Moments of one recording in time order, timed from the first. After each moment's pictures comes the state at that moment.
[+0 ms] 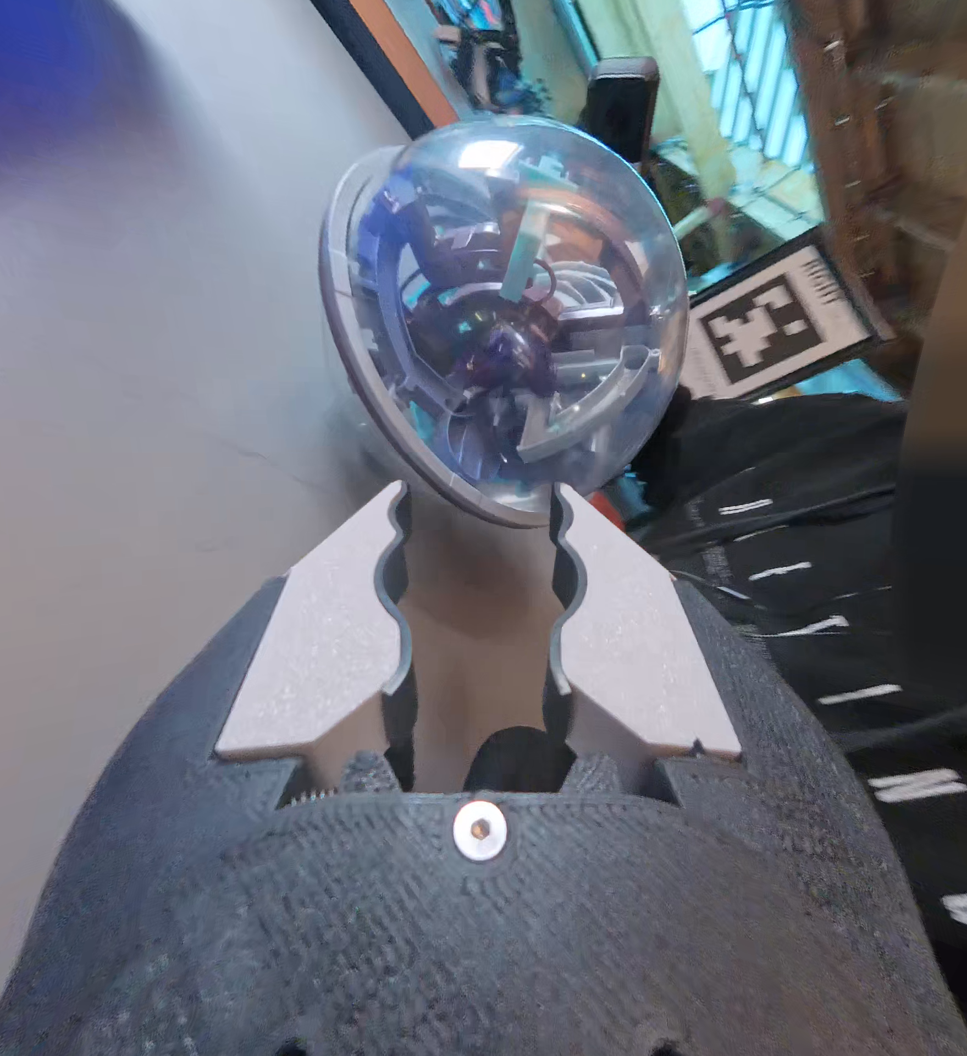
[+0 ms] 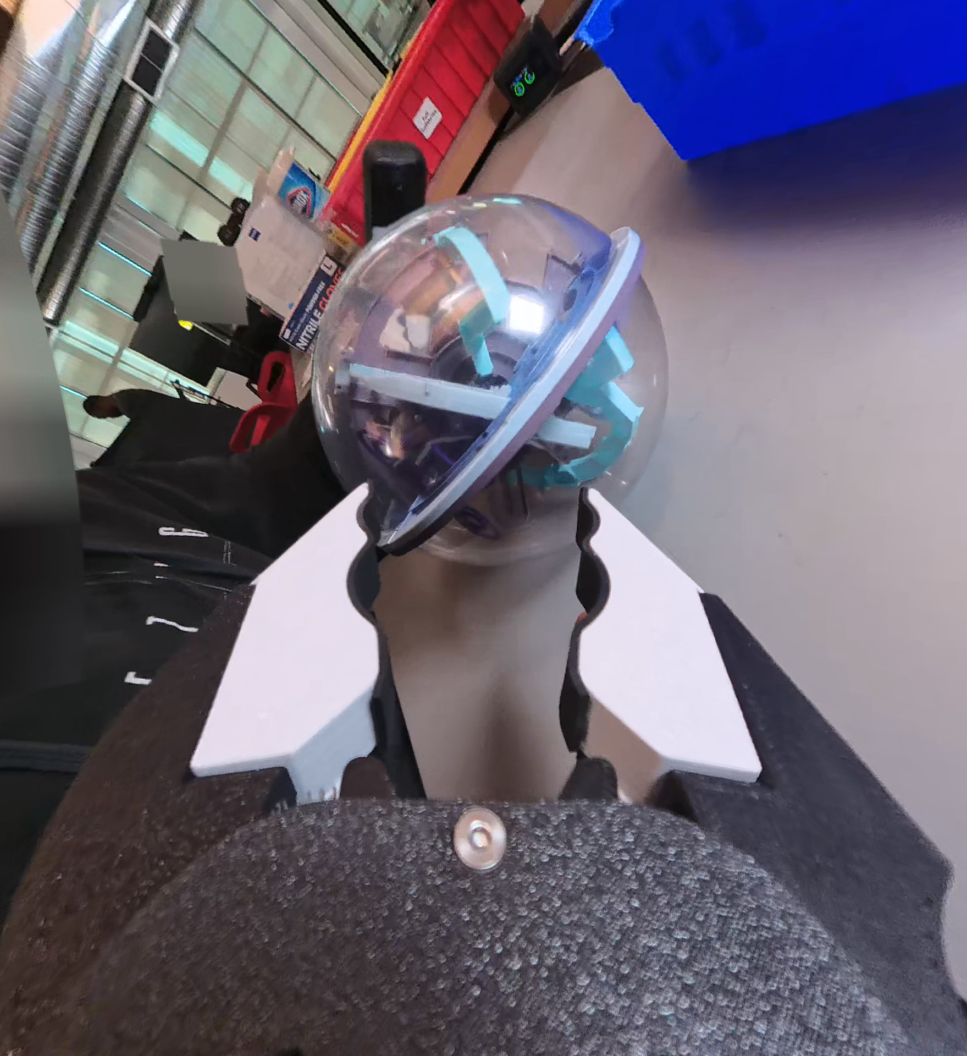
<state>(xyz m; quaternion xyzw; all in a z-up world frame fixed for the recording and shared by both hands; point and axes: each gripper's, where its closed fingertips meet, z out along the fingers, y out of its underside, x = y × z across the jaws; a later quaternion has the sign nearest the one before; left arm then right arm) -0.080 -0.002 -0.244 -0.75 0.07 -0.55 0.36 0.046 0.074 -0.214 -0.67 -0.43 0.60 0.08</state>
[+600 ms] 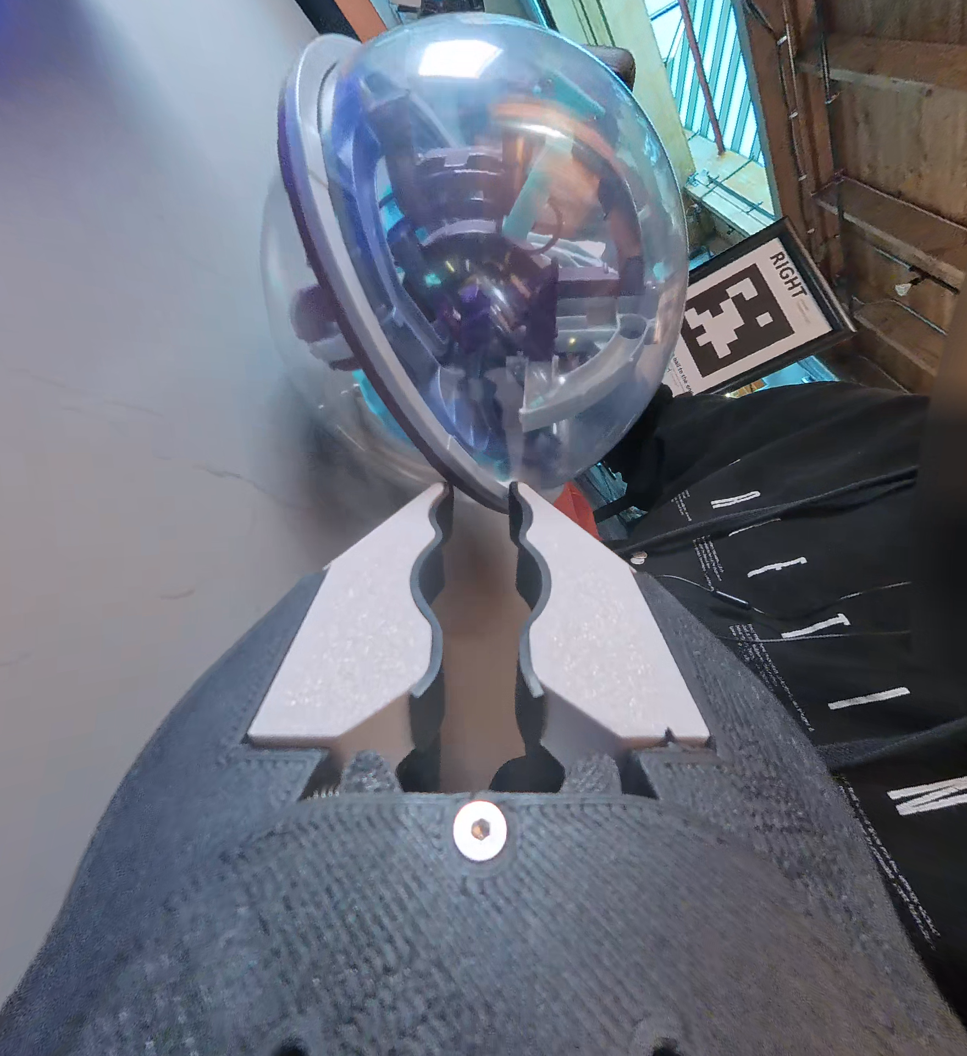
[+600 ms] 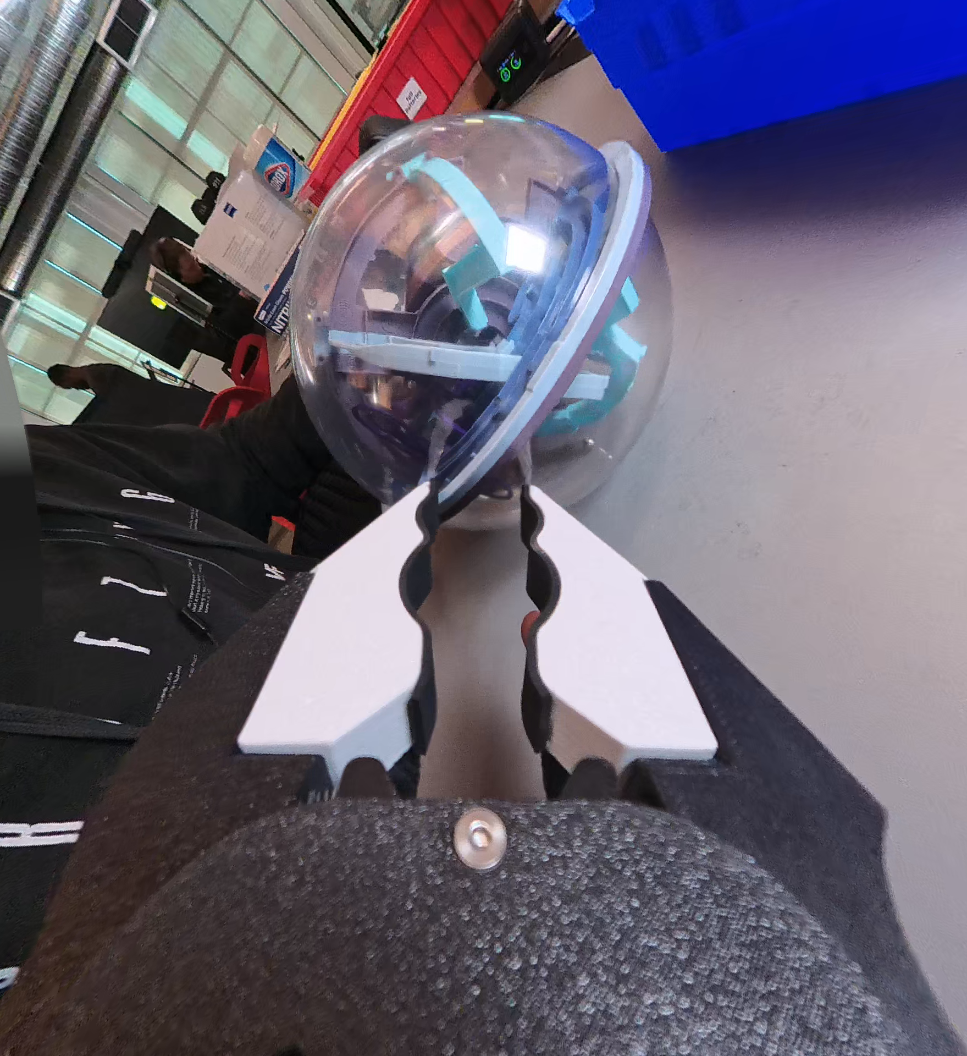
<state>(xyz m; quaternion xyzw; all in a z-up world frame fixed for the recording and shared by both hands) -0.064 0.006 -0.251 -0.74 0.08 -0.57 0.34 0.048 0.079 -0.231 -0.66 -0.45 0.59 0.10</state>
